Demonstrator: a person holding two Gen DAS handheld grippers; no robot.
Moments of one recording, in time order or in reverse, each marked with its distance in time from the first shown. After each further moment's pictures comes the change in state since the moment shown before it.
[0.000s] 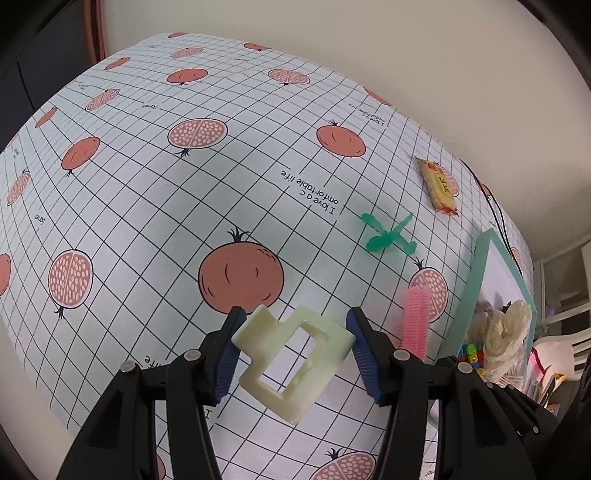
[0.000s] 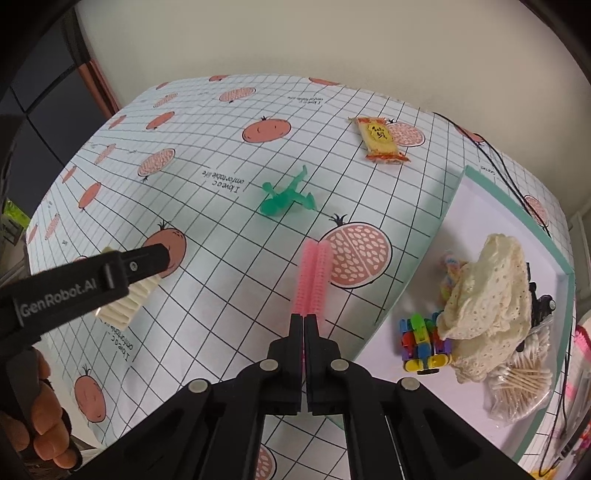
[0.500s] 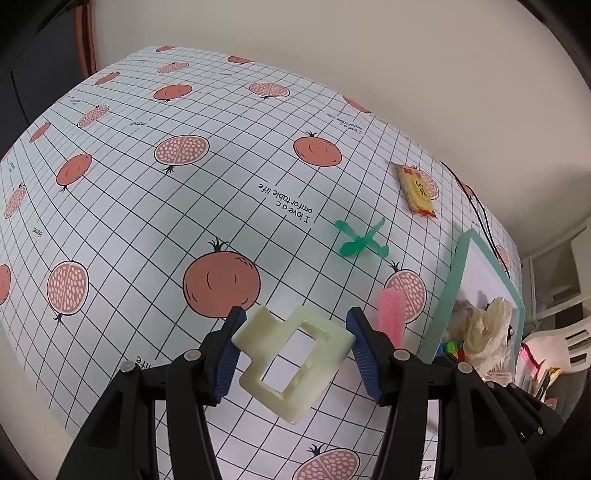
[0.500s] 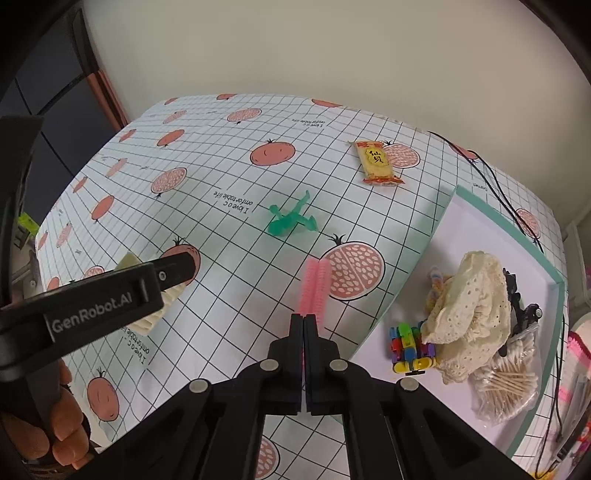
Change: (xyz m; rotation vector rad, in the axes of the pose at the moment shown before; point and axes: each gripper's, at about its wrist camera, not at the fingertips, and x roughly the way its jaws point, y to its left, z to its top) left arm -0.017 -0.017 -0.002 0.035 -0.033 -0.030; right arm -0.028 -0.001 0.003 -0.005 -0.058 0.016
